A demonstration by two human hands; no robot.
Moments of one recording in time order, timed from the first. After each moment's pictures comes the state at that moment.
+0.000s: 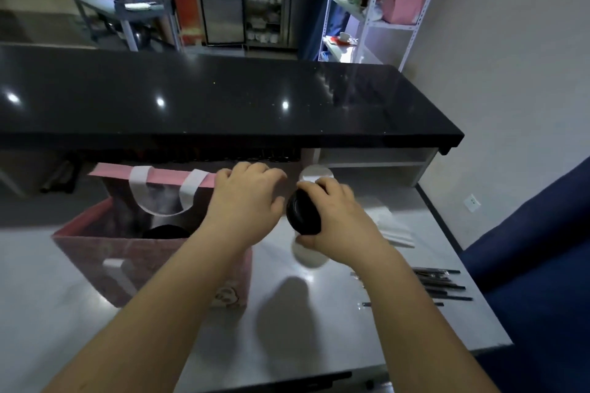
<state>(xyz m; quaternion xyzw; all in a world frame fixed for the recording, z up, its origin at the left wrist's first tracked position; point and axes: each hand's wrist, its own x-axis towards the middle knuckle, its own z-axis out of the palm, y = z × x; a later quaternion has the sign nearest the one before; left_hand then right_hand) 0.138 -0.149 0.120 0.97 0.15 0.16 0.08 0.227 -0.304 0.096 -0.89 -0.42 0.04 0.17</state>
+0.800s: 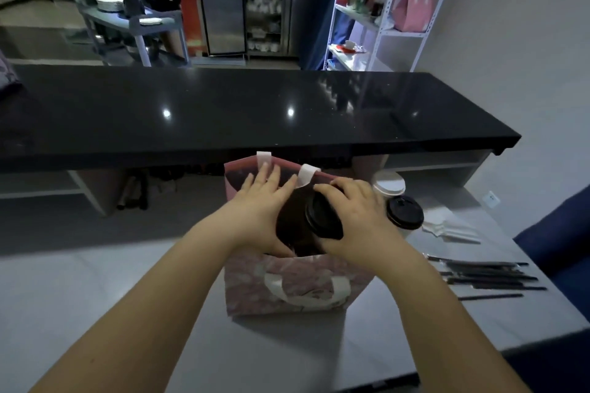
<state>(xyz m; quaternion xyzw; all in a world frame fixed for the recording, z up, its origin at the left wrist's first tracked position) 0.049 0.038 0.108 0.99 0.01 -0.07 0.10 0.115 -0.161 0.113 -0.90 -0.41 -0.05 0.13</state>
